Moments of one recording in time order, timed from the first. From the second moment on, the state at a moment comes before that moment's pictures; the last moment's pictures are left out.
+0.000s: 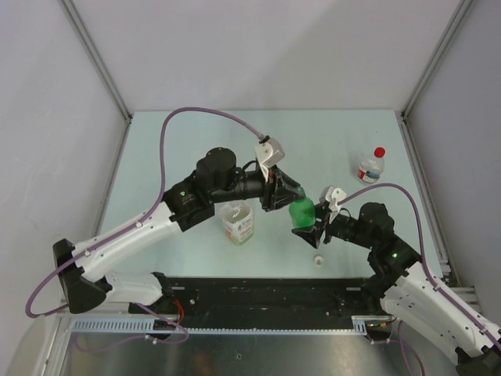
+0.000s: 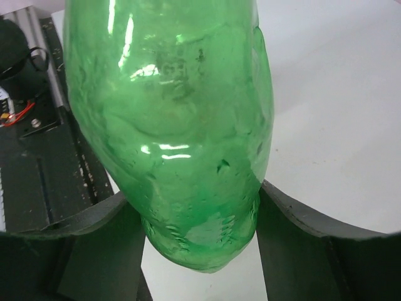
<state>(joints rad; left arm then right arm) -0.98 1.26 1.26 -0.13 0.36 -0.20 0.64 0.58 0.50 -0.08 -0.43 -0.04</state>
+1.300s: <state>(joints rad) -0.98 1.10 1.15 -0.15 0.24 -0.24 0.61 0.66 0.54 0.08 -0.32 -0.07</state>
